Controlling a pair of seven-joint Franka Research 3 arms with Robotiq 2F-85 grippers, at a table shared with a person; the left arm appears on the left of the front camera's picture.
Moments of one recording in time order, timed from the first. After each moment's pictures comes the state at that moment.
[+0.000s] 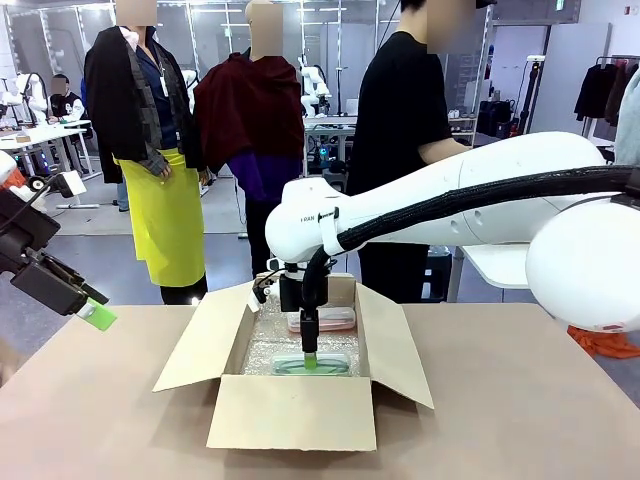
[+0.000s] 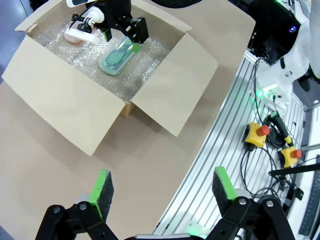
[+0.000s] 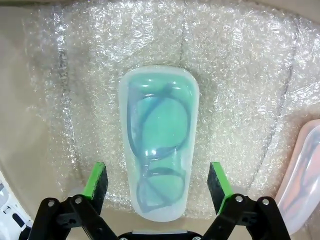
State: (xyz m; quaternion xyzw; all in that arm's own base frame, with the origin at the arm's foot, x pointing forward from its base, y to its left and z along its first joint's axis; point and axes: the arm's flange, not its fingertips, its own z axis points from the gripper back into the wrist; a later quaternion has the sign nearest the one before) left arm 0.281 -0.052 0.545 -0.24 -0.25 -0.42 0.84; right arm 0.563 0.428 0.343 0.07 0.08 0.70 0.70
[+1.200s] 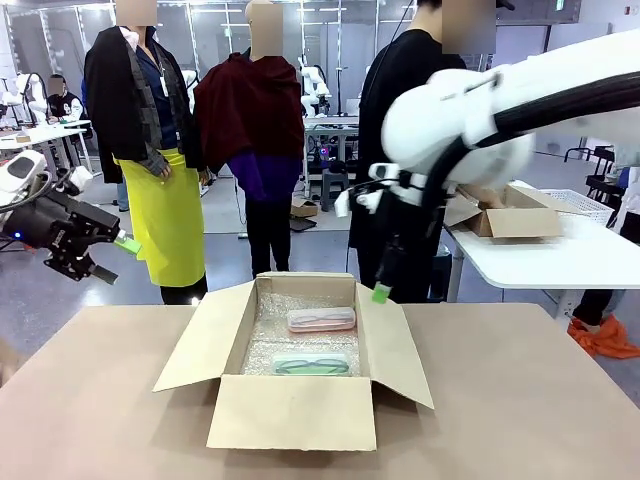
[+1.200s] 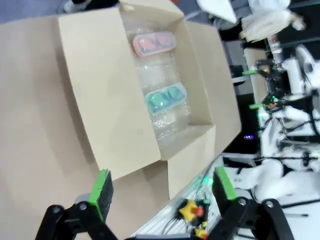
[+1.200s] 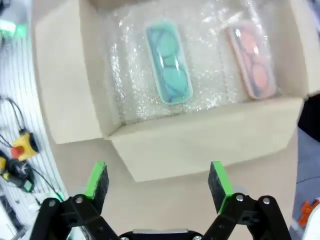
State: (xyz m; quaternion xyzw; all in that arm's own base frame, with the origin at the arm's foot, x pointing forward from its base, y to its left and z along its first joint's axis) left arm 0.451 0.029 0.503 -0.41 -0.15 -0.07 0.90; right arm 0.479 0.243 0.514 0.12 -0.11 0.59 0.79
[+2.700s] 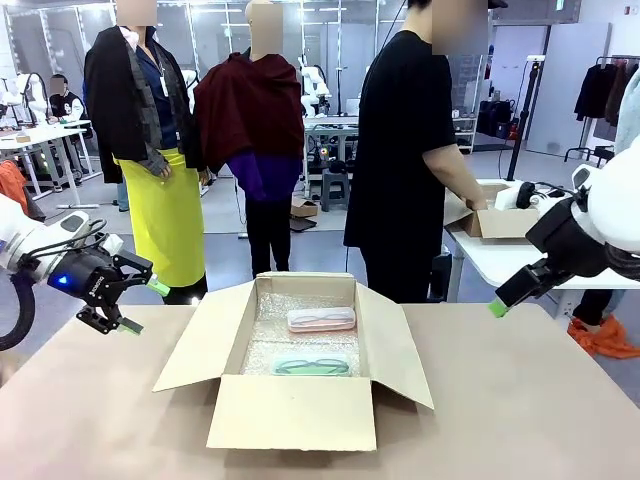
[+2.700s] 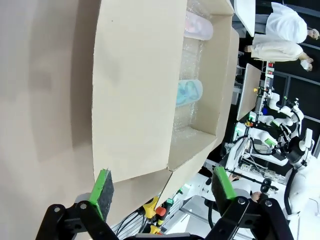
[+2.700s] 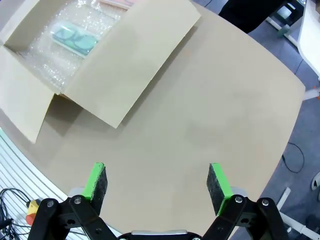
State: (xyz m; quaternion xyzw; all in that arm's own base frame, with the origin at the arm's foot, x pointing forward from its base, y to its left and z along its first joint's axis) left arm 0.478 0.006 0.412 -0.44 -0.03 0.06 0.90; right arm 0.351 0.071 0.516 0.08 -0.25 0.27 0.93
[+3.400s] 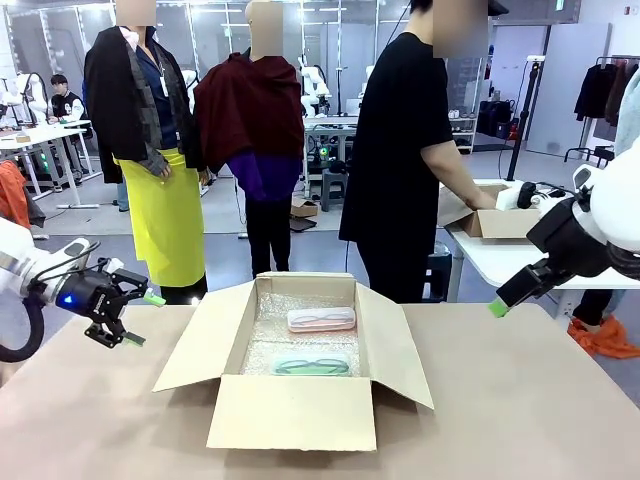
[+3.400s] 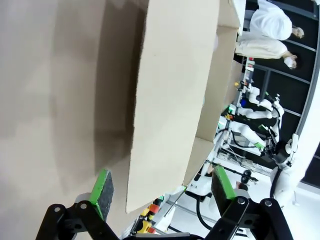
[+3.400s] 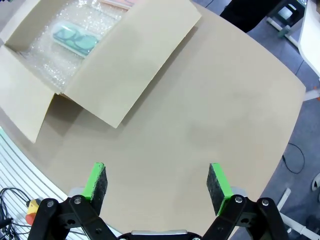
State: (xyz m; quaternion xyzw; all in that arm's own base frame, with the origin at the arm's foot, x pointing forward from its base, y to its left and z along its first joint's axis) left arm 0.533 0.048 0.337 -0.50 0.02 0.07 0.86; right arm 0.351 0.069 0.516 0.08 -0.25 0.27 0.93
